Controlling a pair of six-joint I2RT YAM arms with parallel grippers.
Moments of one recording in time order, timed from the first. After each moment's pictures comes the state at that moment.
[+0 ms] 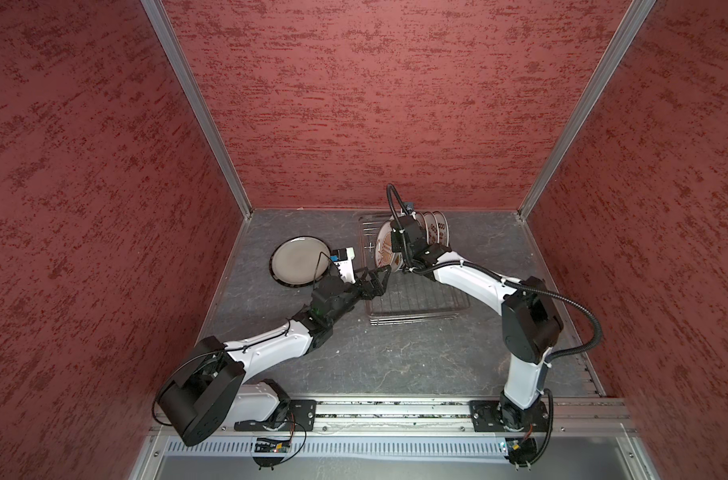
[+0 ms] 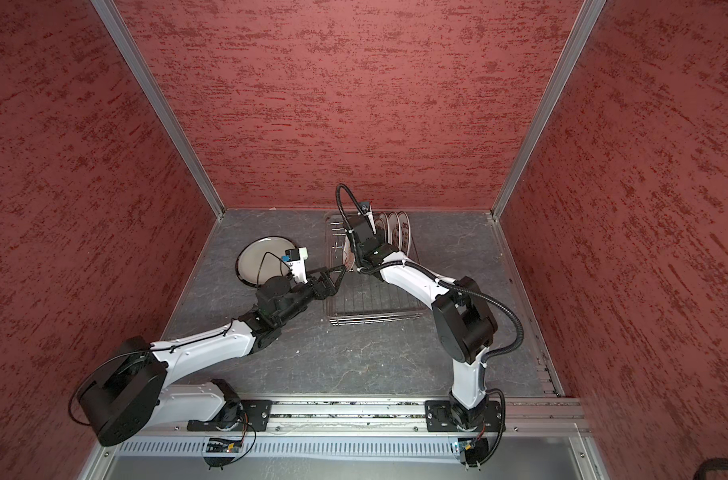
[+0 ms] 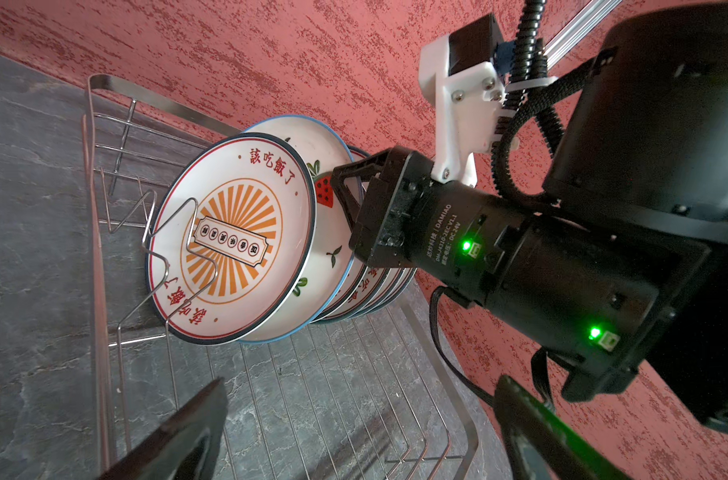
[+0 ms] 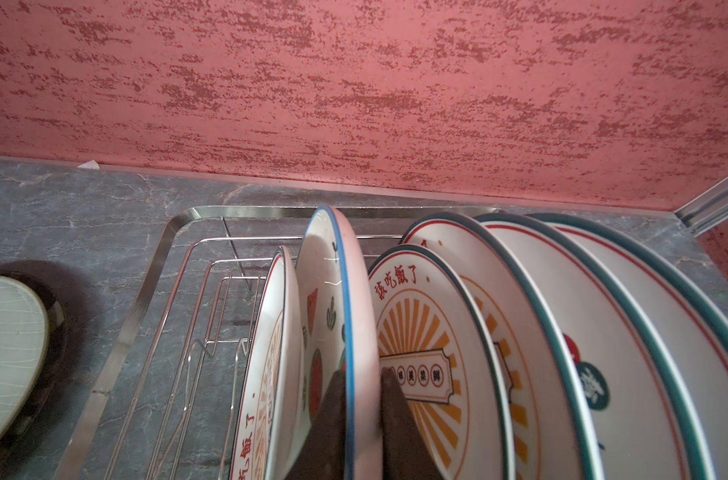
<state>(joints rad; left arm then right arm) -0.68 1.29 0.54 0.65 0.00 -0.75 0.65 1.88 1.48 -0.17 0.58 0.29</state>
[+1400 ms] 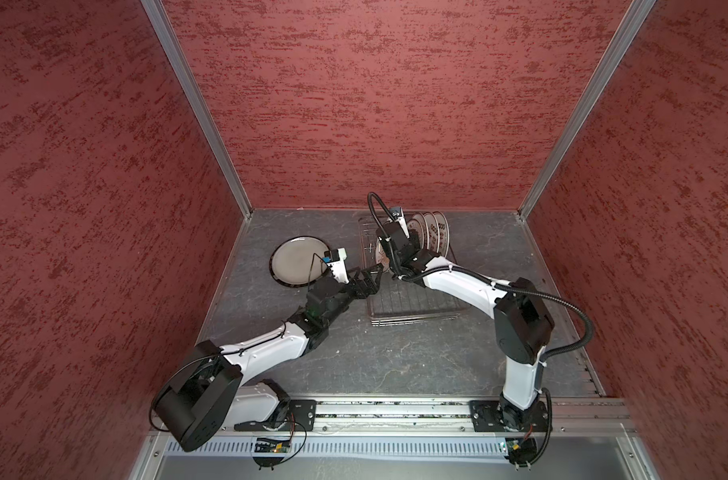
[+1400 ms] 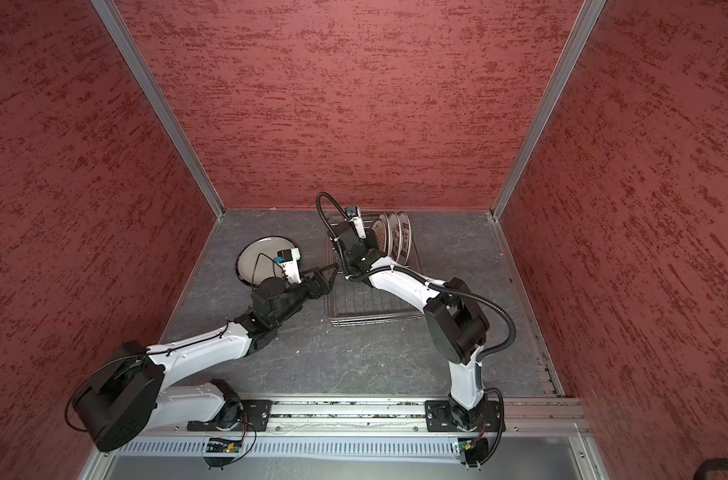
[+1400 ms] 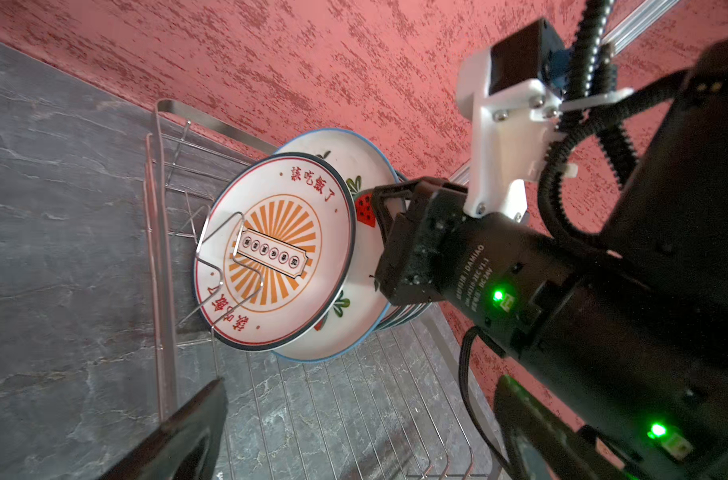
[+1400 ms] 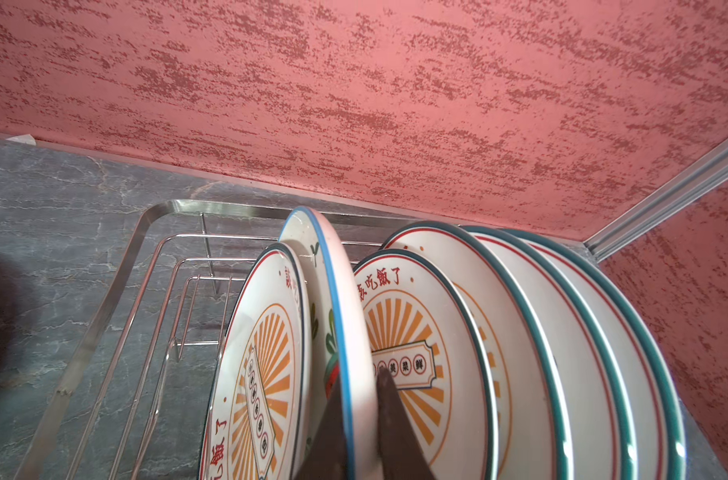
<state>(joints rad) -0.62 1.25 0.49 0.65 -0.03 -0.77 0.74 1.91 1.51 -0.17 0.79 0.18</state>
